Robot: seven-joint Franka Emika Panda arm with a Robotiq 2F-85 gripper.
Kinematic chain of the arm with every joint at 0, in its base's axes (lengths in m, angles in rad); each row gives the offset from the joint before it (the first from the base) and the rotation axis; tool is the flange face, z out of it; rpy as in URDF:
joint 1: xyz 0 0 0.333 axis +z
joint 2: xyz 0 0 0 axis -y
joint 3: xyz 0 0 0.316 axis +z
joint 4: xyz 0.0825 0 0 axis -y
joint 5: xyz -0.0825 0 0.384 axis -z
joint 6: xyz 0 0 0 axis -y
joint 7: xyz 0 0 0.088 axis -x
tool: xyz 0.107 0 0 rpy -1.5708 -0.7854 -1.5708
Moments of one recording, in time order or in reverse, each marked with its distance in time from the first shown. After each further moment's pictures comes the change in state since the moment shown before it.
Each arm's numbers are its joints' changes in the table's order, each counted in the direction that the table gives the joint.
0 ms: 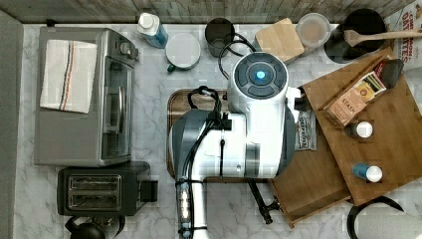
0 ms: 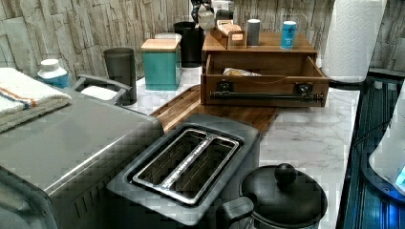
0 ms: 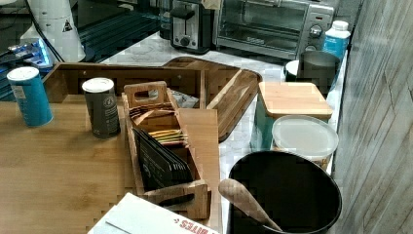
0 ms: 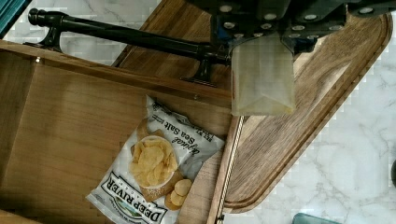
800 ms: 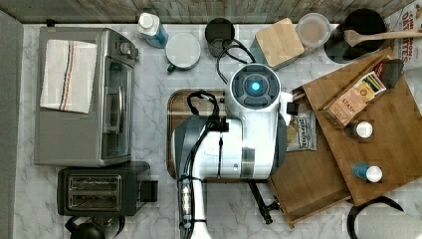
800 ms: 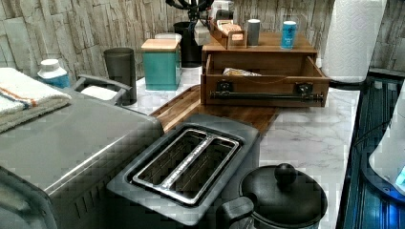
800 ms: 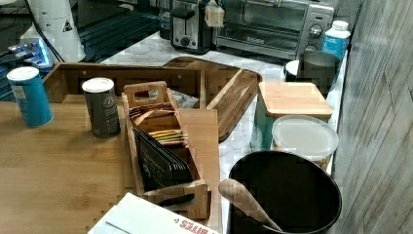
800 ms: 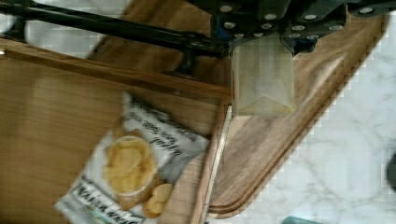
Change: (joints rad) arm 0.005 0.001 0.002 -0.121 -0.026 0.180 -0.017
